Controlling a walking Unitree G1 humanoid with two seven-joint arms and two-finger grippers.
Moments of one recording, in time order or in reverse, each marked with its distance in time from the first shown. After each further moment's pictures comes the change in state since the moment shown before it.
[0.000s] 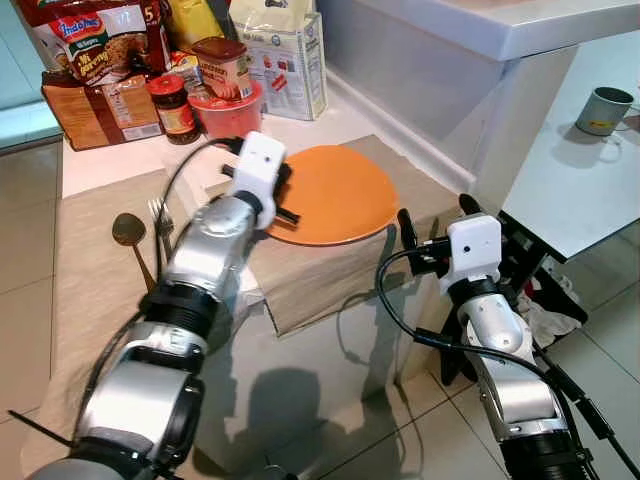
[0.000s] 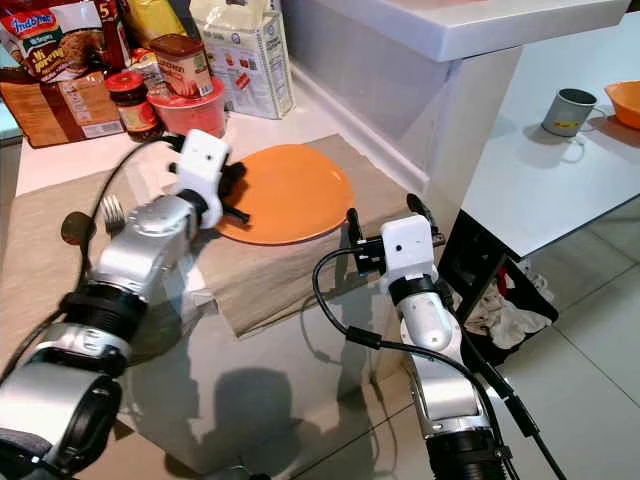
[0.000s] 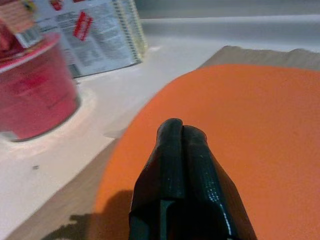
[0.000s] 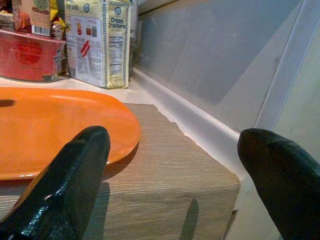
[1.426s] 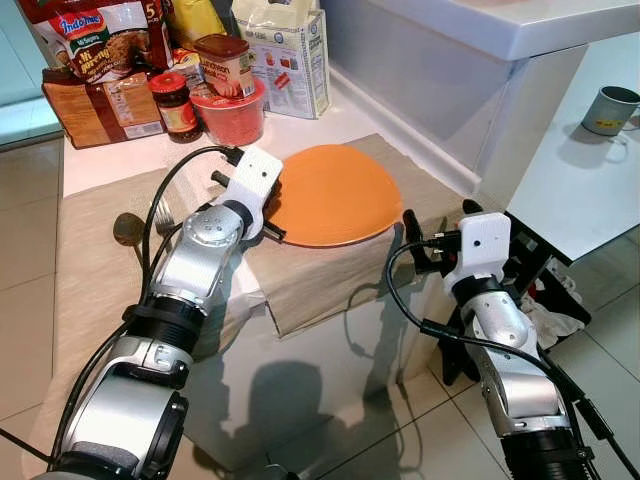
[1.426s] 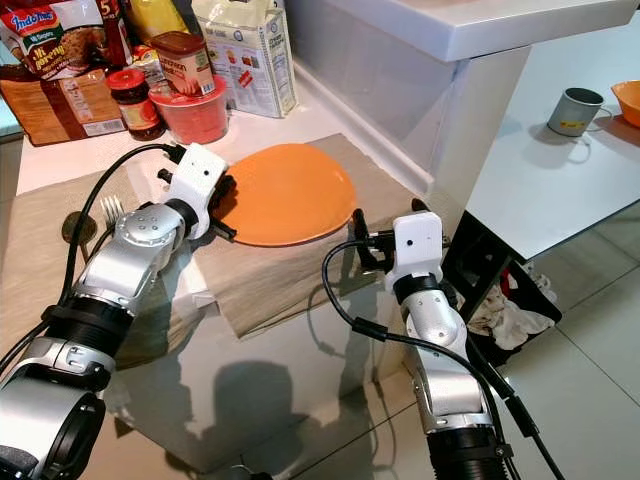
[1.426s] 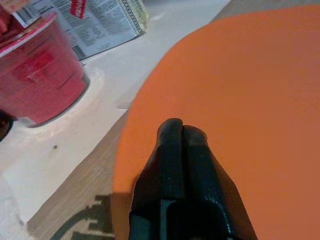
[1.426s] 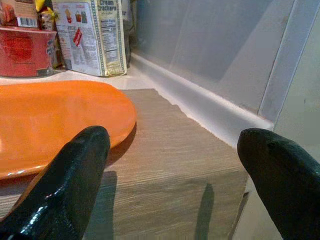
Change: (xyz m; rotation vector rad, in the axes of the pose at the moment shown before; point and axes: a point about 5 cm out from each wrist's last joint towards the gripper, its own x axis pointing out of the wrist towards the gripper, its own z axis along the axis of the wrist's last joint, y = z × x) left arm -0.011 0.001 -0.011 0.144 0.083 -0.028; right arm 0.002 -0.005 -0.005 0.113 0.069 -0.014
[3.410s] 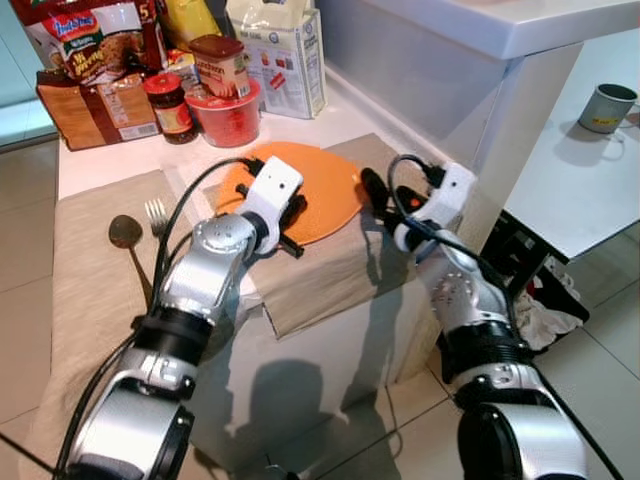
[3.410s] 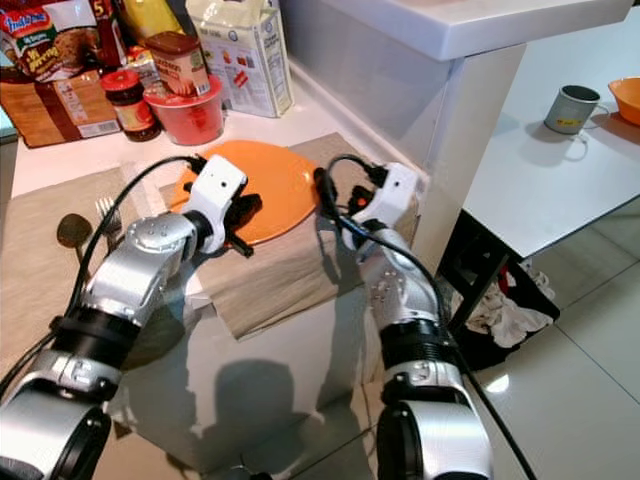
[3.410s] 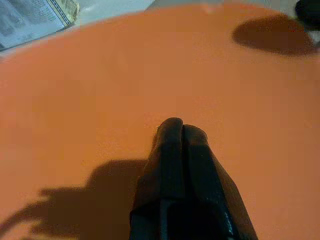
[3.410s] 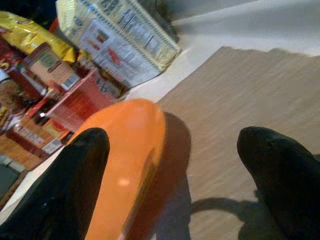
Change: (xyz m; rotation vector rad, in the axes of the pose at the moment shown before) left arm -0.005 -0.027 0.000 -0.089 0.012 -0.198; right arm 0.081 0.037 0.005 0.731 0.164 0.156
